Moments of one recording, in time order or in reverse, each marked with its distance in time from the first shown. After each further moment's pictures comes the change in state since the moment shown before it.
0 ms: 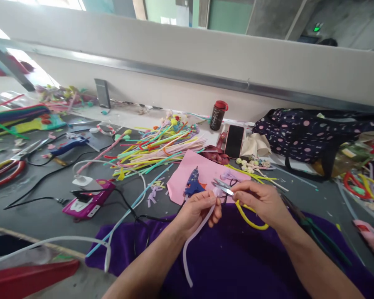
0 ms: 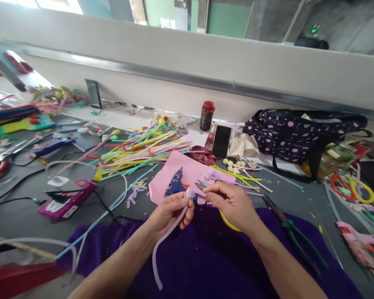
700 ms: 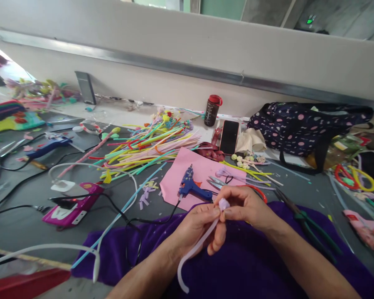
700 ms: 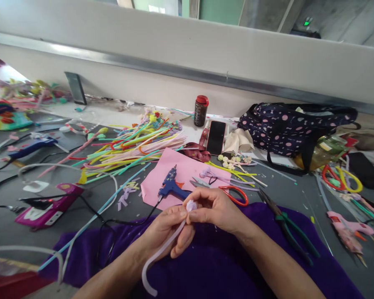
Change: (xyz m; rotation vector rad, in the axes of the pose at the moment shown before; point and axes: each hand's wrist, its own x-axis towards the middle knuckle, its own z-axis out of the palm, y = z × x) left_hand -0.007 -0.020 0.016 -0.178 -0.221 -0.110; right_hand 0.007 0.009 0.022 0.568 -0.281 0.164
